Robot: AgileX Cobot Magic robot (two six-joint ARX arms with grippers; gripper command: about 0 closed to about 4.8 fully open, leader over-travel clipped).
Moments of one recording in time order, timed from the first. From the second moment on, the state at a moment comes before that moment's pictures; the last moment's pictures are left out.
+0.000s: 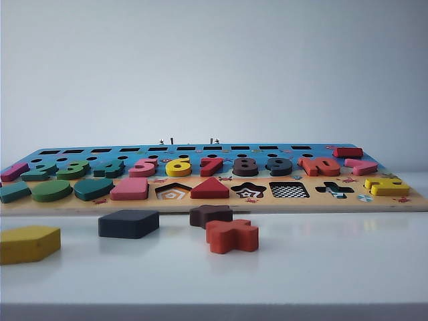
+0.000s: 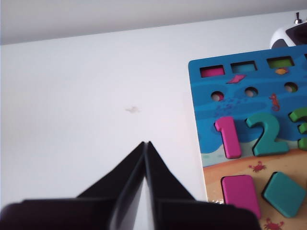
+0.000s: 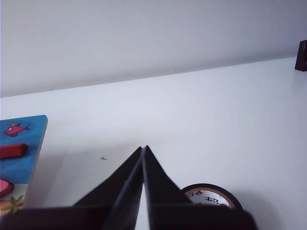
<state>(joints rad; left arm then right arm) -0.10 0.23 0.14 -0.15 -0.10 0.09 -0.02 0.00 0.01 -0.02 0.08 0.08</state>
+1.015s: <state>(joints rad) -0.31 0.63 0.62 -0.60 0.18 0.13 0.46 0.69 0.63 -0.28 0.02 0.16</state>
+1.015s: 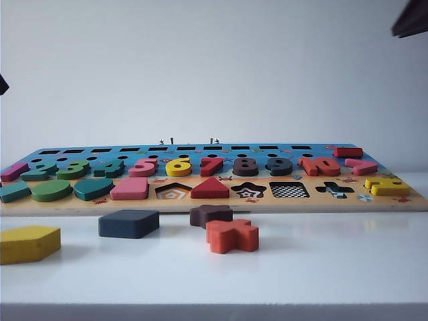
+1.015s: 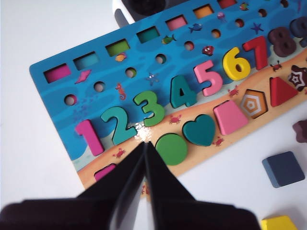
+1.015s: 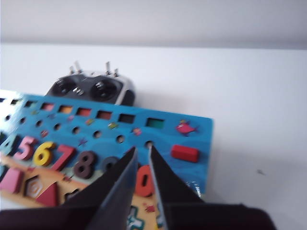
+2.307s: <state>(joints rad) -0.47 0.70 0.75 -0.77 0.30 0.06 0.92 1.37 1.05 -0.70 -0.15 -0.36</state>
